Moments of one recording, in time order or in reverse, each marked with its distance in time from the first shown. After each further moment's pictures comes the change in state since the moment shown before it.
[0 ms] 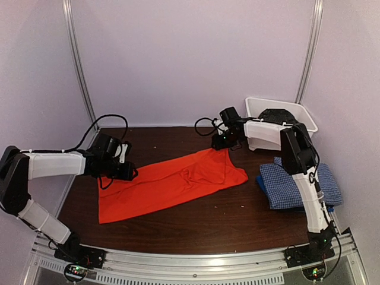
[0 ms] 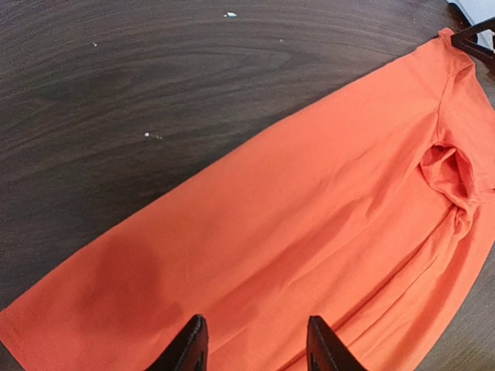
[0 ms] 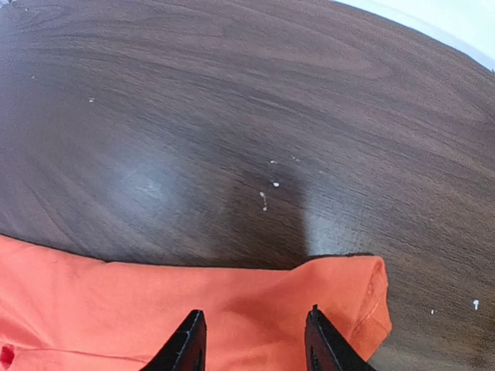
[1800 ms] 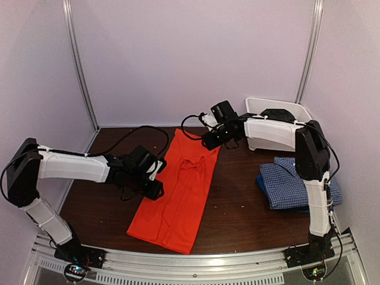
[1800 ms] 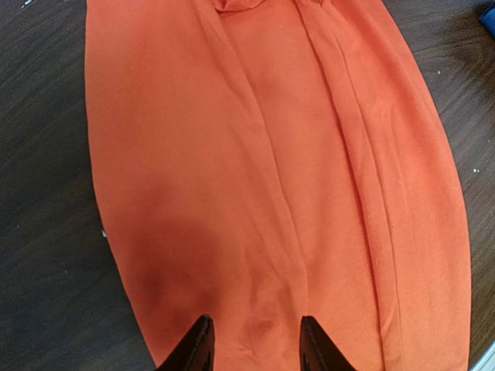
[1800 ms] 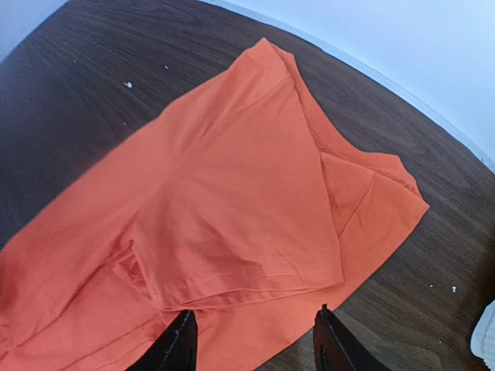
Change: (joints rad) left arm -0.402 0.134 0.136 -0.138 -0.079 -0.046; right arm 0.145 -0.265 -0.216 0.035 0.093 -0.143
